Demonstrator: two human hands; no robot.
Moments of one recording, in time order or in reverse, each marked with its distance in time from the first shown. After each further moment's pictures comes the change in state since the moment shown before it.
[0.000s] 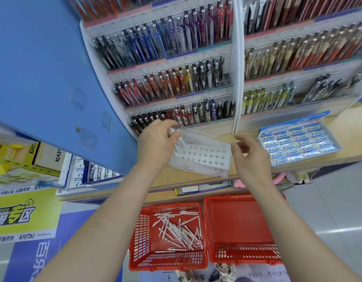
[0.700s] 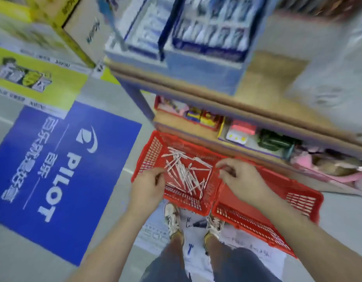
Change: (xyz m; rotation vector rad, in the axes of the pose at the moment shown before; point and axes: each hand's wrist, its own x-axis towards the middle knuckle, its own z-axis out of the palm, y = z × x) left_hand -0.323 -0.238 0.097 -0.207 -0.152 -0.740; right_hand -0.166 0.090 0.195 -0.415 -0.993 -0.232
